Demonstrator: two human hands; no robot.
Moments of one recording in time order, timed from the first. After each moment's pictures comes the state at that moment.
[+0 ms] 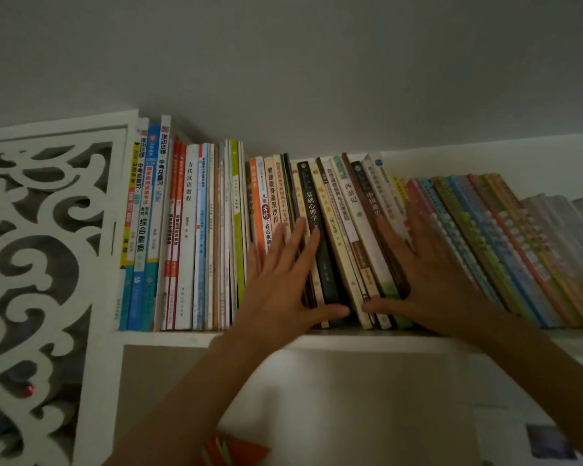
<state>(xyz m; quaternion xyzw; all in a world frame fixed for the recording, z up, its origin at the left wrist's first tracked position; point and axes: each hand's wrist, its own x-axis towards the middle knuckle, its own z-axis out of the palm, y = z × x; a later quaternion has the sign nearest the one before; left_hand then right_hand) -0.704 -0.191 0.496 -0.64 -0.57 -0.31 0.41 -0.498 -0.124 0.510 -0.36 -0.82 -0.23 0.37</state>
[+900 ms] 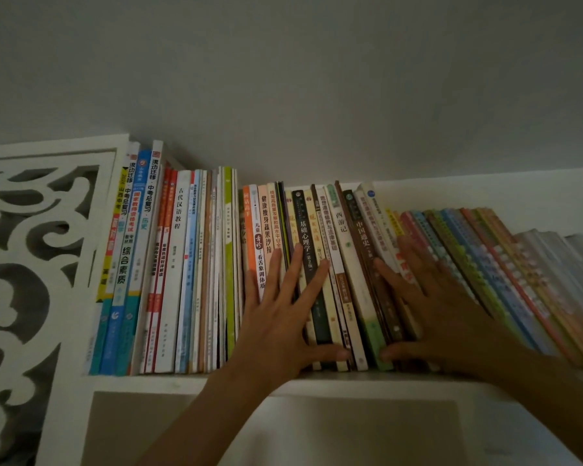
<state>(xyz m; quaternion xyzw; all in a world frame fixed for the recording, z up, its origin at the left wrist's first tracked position) -0.713 -0.165 0.501 -0.63 -0.54 -0.29 0.47 -0.480 -0.107 0.513 -0.34 -0.82 -0.31 0.34</state>
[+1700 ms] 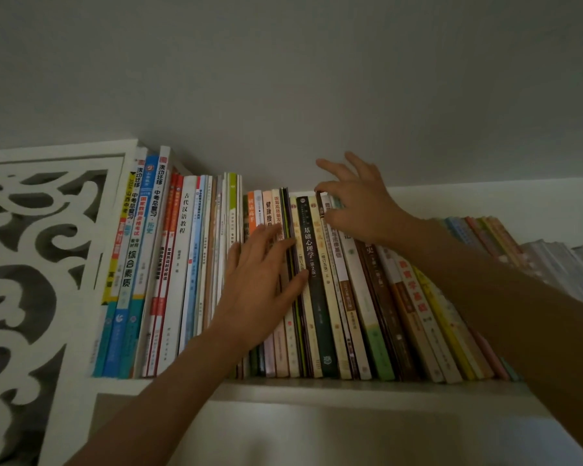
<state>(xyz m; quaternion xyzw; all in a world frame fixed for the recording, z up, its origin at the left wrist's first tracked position) -0.723 -0.192 0.543 -0.63 -0.46 -0.45 0.43 -0.563 -0.132 0.651 -0.23 -0.80 -0.31 0.46</state>
